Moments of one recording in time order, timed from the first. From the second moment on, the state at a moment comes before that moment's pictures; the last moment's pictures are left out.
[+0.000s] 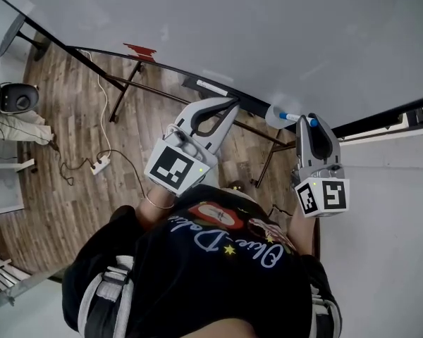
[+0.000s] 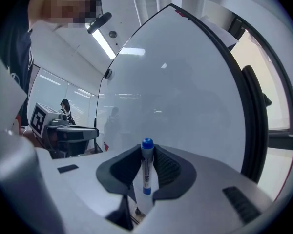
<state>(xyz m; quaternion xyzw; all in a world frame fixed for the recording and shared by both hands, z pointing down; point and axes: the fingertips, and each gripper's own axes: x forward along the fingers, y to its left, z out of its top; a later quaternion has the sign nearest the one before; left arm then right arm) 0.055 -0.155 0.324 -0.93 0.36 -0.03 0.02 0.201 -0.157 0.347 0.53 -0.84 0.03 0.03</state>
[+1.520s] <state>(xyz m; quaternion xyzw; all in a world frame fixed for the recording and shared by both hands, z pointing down) 0.056 -0.164 0.329 -0.93 0.35 -0.06 0.02 0.199 -0.164 0.411 0.54 -0.83 0.09 0.08</state>
